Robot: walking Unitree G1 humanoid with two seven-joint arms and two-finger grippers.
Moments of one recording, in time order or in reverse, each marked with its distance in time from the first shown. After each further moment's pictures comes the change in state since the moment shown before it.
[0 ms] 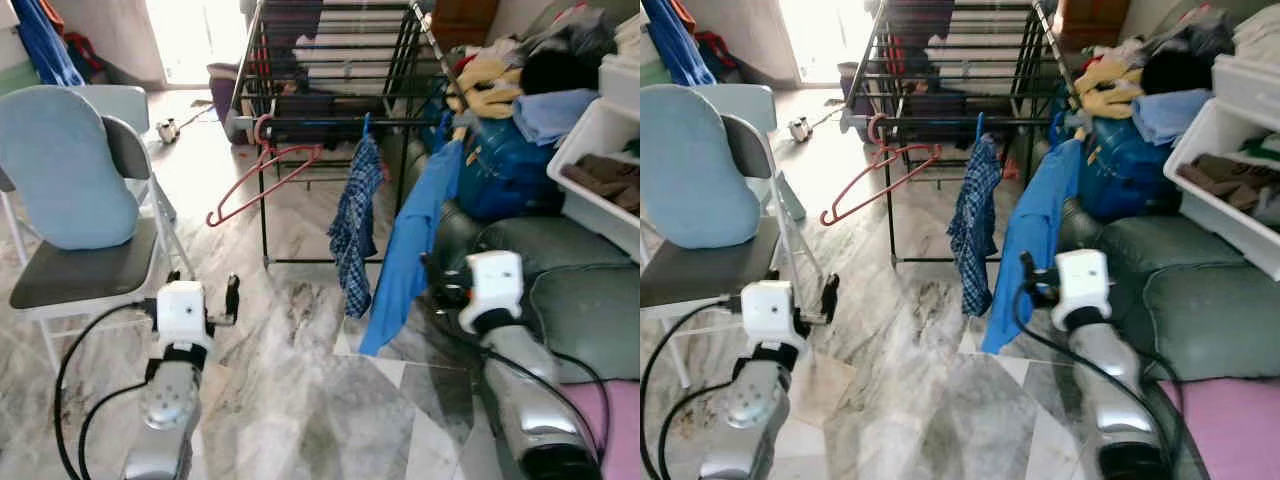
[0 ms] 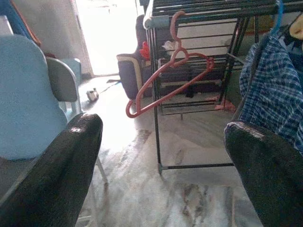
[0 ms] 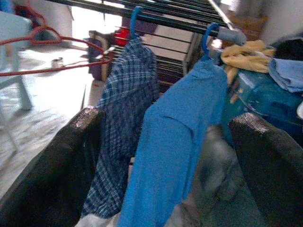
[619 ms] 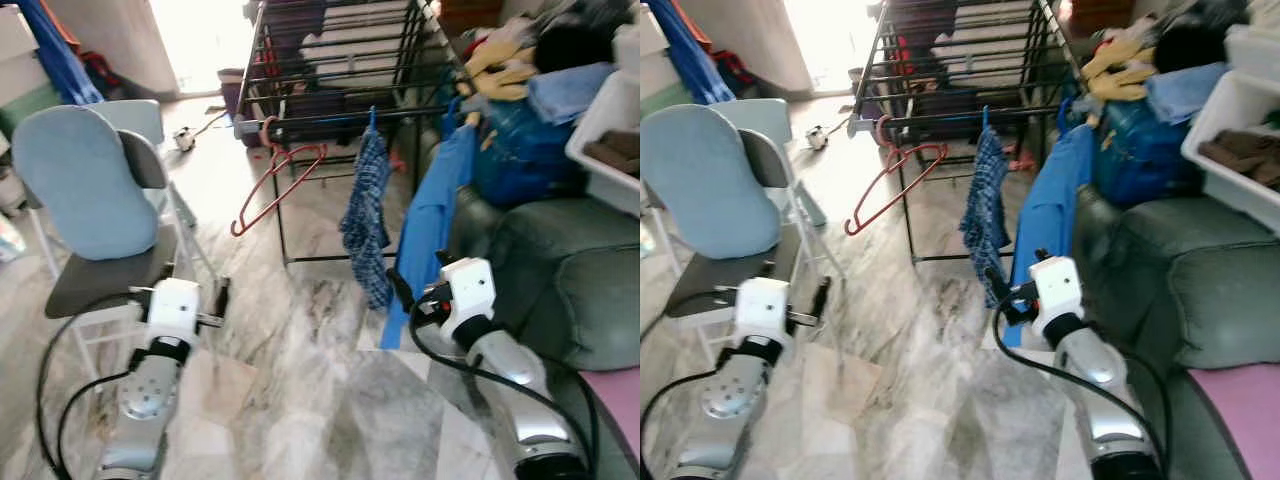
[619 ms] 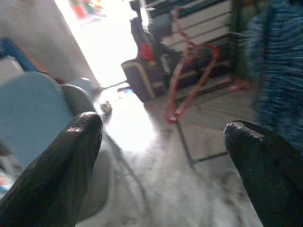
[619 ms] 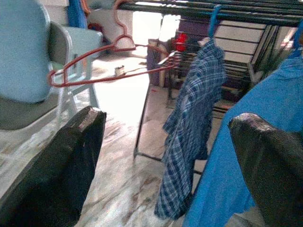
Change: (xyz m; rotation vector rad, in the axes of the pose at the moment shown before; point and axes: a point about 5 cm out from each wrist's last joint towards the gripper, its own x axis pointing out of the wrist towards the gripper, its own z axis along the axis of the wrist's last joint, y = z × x) left arm 0.008 0.026 0.001 0.161 -0.022 -0.028; right arm -0.005 0.032 0.003 0.034 -0.028 0.178
